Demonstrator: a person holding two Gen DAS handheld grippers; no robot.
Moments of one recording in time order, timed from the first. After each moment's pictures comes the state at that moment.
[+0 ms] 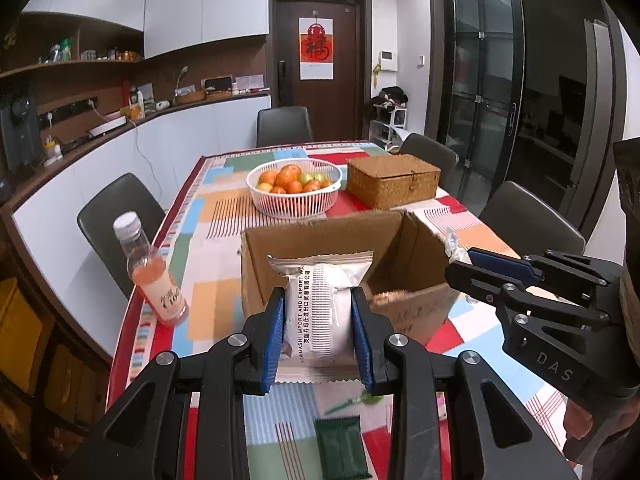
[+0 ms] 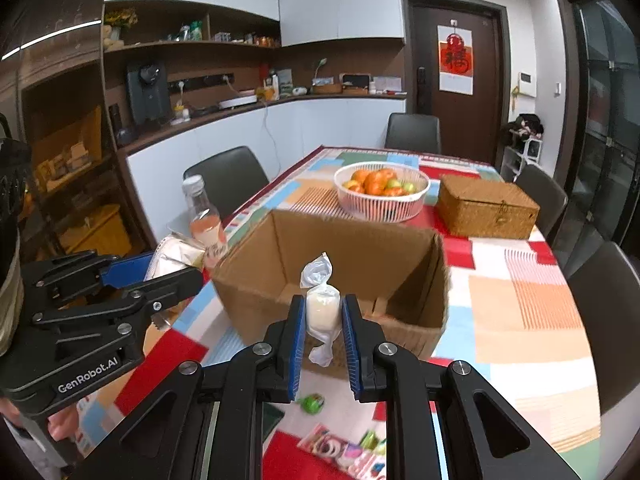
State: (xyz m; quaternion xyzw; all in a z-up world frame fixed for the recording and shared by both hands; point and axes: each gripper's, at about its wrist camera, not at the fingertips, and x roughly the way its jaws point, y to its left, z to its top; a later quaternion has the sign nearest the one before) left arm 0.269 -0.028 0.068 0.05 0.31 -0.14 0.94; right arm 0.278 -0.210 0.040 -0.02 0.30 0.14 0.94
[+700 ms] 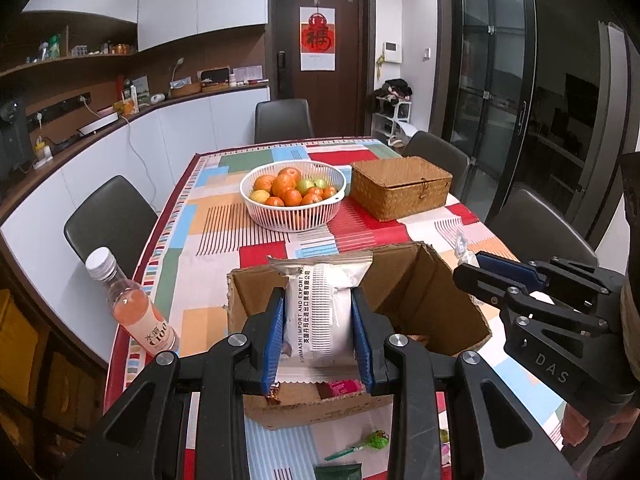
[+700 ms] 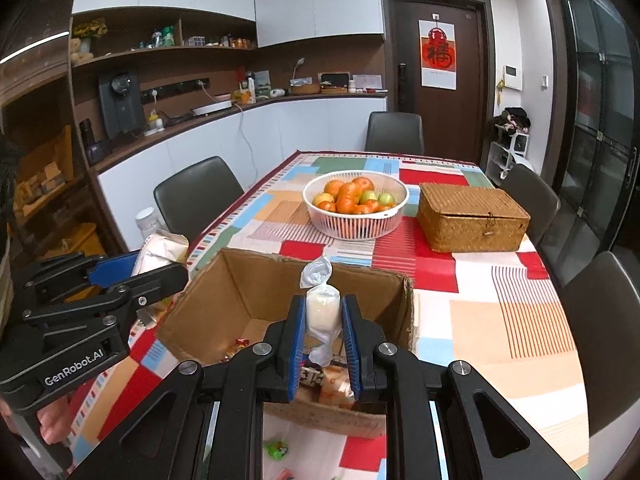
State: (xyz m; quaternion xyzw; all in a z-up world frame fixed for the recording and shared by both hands) left arm 0.342 -0.054 0.075 0.05 0.33 -0.14 0.93; right arm 0.350 -0.234 0.046 0.00 0.31 0.11 0.94
